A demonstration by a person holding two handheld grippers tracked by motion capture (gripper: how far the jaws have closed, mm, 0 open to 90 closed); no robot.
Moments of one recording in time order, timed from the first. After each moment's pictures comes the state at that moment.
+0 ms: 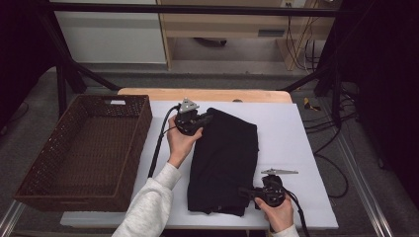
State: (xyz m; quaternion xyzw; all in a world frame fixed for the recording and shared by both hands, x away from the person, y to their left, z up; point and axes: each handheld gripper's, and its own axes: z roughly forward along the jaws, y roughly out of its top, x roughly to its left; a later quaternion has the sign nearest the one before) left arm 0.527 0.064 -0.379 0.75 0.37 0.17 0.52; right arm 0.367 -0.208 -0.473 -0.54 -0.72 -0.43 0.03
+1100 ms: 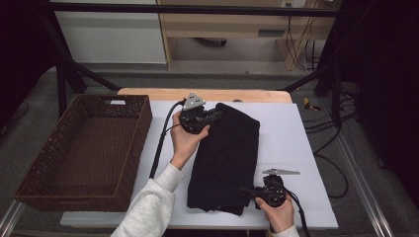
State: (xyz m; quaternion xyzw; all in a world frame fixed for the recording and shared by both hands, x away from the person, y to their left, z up) left arm 0.502 0.048 -0.340 0.75 0.33 0.17 0.55; right arm 0.365 -0.209 -0.469 -0.54 -0.72 -0.44 0.02
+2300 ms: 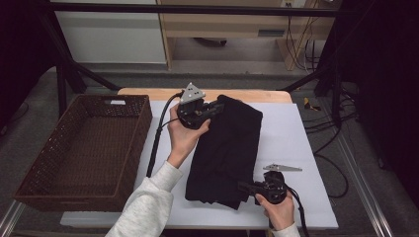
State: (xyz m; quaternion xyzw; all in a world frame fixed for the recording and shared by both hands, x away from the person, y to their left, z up) left arm 0.486 0.049 -0.298 0.74 0.31 0.18 0.57; right arm 0.366 -0.206 -0.449 -0.52 -0.72 -0.47 0.01
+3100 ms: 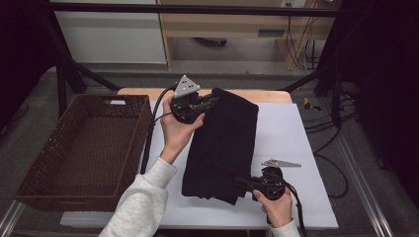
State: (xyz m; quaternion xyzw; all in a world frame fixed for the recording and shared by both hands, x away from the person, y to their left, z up) left arm 0.484 0.062 -0.274 0.74 0.31 0.21 0.56; right arm 0.370 -0.197 -0.432 -0.50 -0.72 -0.49 0.00
